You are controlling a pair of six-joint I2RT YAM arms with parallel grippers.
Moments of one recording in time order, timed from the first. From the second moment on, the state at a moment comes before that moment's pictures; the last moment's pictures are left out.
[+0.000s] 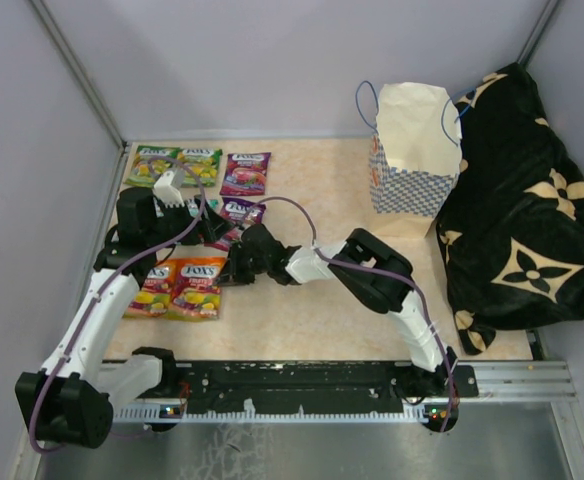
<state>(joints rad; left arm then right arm) -0.14 1.02 0.85 -0.29 0.47 -0.34 0.98 2.21 1.33 0.34 -0.36 1.02</state>
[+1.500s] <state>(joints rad) -0.11 1.04 0.84 -0.27 0.52 -0.34 0.96 2.12 1.26 0.32 -0.36 0.92</state>
